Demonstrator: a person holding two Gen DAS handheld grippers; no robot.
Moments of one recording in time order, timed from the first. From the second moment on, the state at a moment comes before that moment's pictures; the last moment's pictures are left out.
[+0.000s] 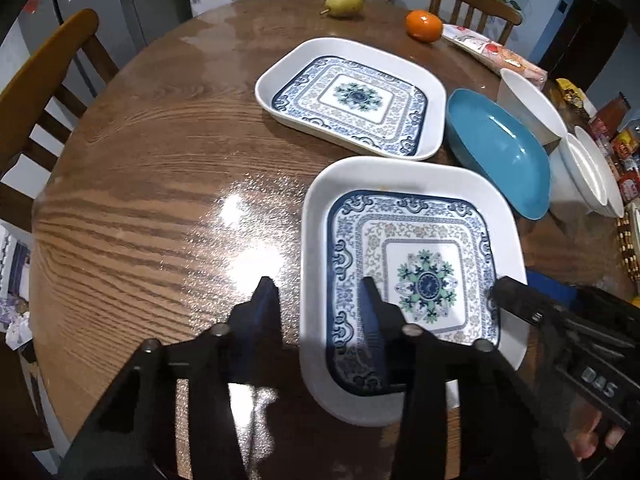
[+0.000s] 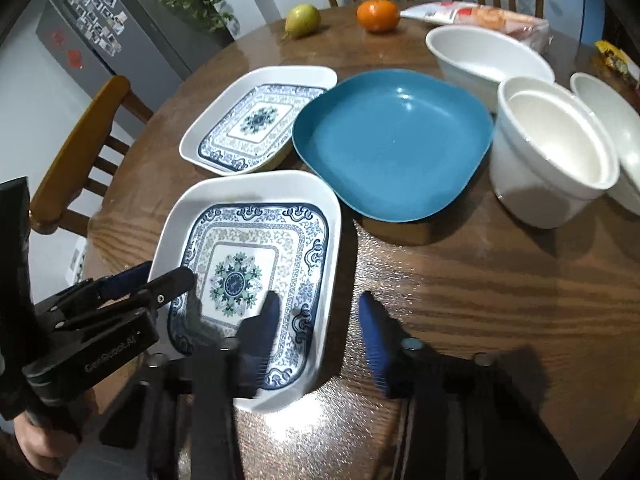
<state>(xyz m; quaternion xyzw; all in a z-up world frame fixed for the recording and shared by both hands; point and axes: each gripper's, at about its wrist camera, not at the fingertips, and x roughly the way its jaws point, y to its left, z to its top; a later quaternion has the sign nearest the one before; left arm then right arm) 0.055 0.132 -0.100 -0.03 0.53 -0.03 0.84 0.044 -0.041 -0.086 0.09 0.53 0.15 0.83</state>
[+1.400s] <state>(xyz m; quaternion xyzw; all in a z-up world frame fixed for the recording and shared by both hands) 0.001 0.012 -0.097 0.02 0.53 -0.11 0.84 -0.040 -0.149 -0.082 0.11 0.54 0.09 0.83</state>
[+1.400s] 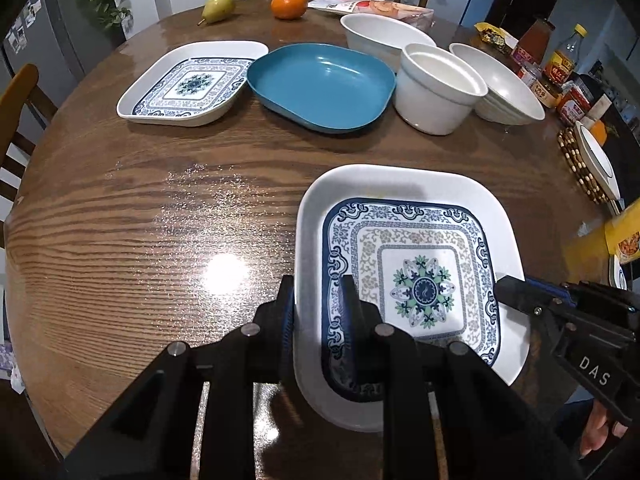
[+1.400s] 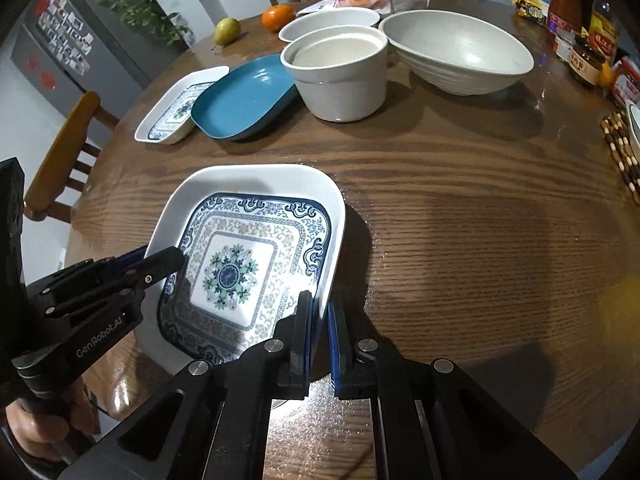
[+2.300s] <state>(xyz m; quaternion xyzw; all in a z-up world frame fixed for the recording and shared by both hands) 0.018 0.021 -0.086 0.02 0.51 -0.09 0.86 -0.025 -0.147 -0.080 0.07 0.52 0.08 0.85</state>
